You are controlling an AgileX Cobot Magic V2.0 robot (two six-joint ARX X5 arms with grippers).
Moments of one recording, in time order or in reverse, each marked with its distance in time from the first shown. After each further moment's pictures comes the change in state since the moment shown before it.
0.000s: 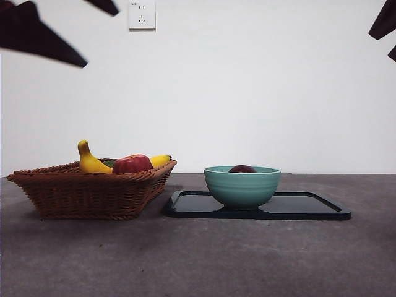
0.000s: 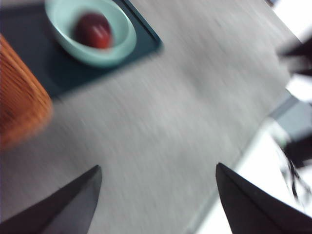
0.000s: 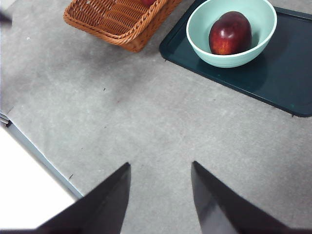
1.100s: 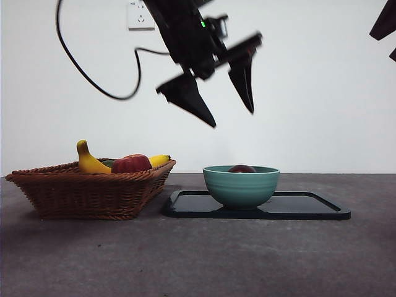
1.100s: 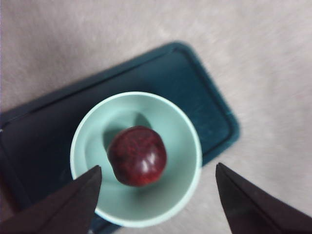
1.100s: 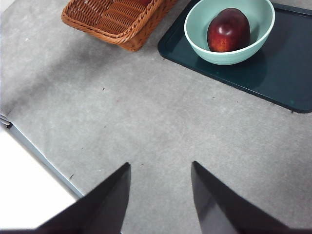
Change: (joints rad) left arm -0.149 1.031 0.914 -0.098 -0.320 -0.060; right arm 0.000 0.000 0.000 -0.005 0.001 0.018
